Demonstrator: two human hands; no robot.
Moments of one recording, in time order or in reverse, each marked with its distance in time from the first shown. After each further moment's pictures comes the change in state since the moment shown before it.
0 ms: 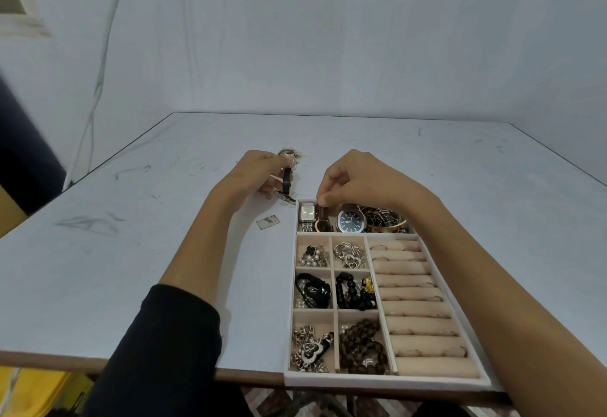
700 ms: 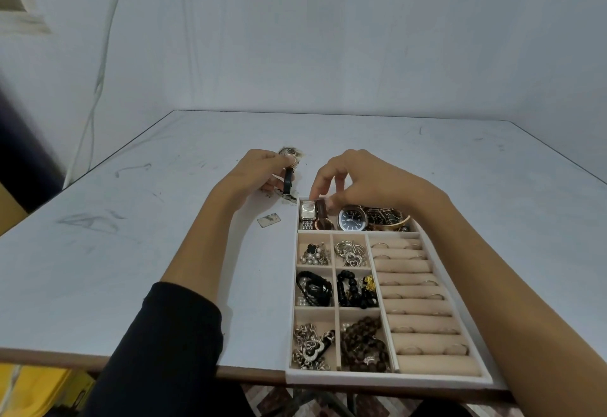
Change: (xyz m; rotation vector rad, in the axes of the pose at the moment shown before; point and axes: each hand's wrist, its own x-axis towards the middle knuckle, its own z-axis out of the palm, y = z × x) left_hand 0.004 -0.004 -0.001 0.042 -0.017 0.015; right_hand -0.003 -0.002 -0.003 -0.097 -0.073 -0.105
